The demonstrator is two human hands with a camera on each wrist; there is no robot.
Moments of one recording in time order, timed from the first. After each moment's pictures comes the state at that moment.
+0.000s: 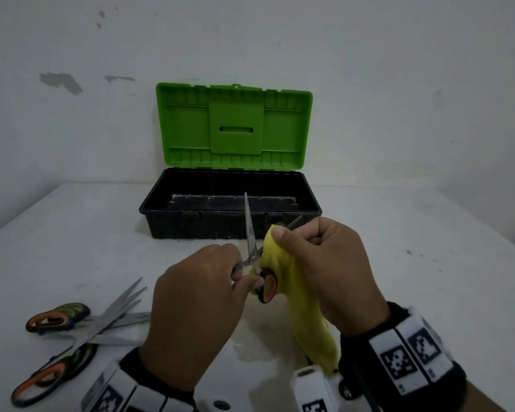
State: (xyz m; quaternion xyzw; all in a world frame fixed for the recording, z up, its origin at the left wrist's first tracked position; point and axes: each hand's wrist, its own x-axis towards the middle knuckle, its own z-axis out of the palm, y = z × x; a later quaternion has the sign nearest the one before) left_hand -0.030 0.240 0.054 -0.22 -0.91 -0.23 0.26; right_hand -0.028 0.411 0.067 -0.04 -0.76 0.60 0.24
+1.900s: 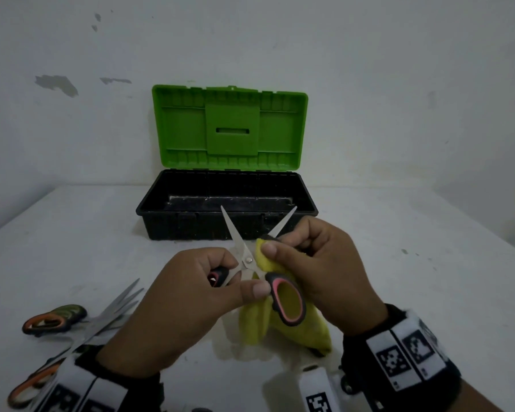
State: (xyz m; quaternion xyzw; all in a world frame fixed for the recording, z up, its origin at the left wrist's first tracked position) left_hand -0.024 0.228 0.072 -0.20 -0.77 -0.61 -0.02; right_hand -0.020 0.415 0.064 0.09 -0.74 0.64 0.20
